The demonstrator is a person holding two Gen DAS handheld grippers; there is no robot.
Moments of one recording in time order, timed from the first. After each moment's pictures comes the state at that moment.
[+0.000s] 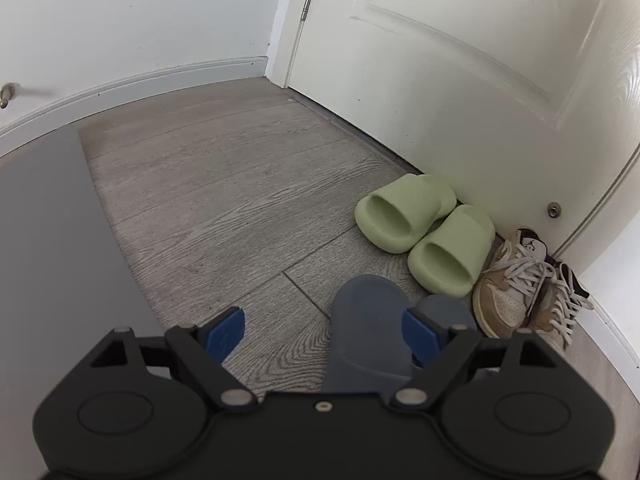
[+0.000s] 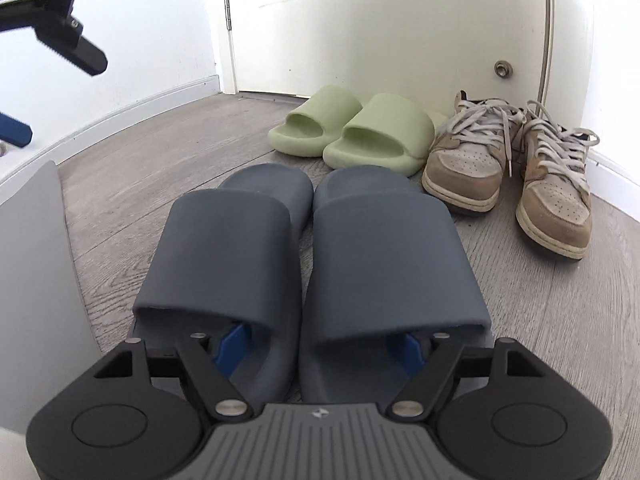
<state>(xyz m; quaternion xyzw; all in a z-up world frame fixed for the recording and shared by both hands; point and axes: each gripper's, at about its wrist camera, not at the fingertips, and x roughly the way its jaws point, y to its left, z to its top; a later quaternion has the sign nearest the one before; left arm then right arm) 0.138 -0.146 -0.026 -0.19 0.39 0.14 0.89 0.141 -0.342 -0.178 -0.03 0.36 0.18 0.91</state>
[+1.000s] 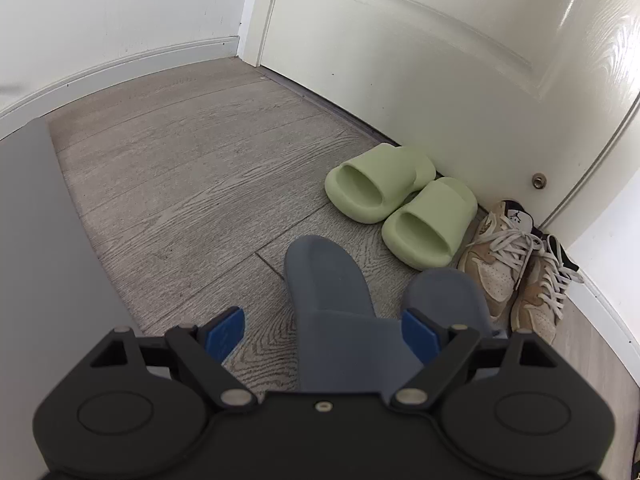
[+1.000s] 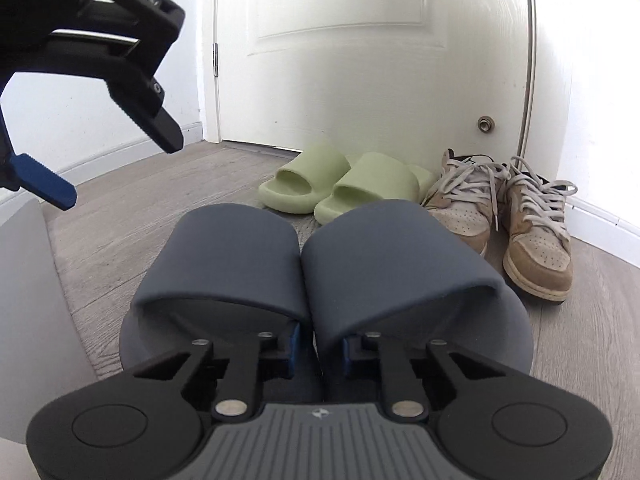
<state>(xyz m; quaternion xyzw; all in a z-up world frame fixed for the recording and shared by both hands) 0.150 -0.158 -0.038 -0.19 0.41 0.11 0.89 0.134 -0.324 -0.158 -0.02 0.32 0.14 0.94</state>
